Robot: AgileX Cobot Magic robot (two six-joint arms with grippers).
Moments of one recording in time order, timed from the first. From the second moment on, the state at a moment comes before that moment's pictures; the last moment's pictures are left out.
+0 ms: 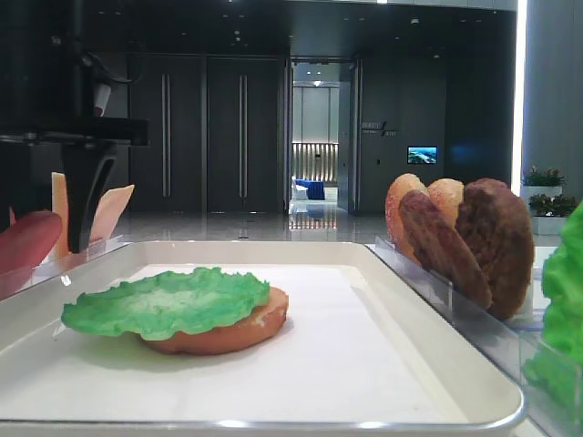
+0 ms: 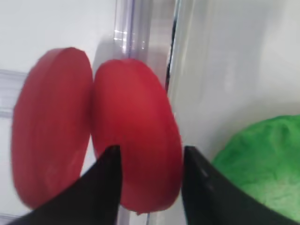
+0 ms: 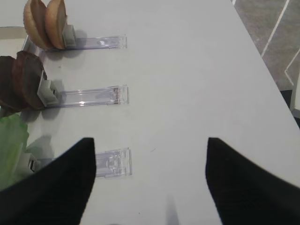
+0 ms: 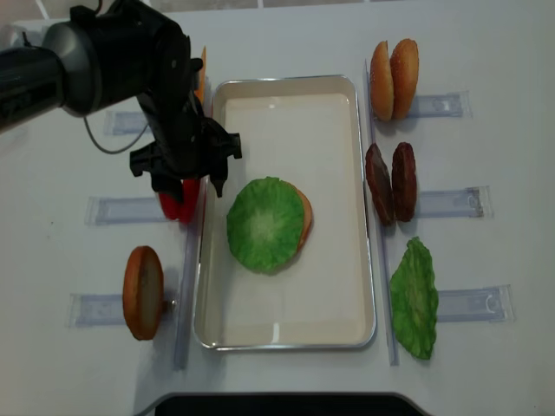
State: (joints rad) left arm -0.47 1.83 -1.20 0.12 0.93 -0.69; right arm -0.03 -0.01 -0.51 0.02 1.13 -0.02
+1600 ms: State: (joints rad) left arm -0.48 1.66 -1.11 -0.58 0.71 -0.13; right arm -0.03 -0.01 -0.51 0.02 1.13 -0.02
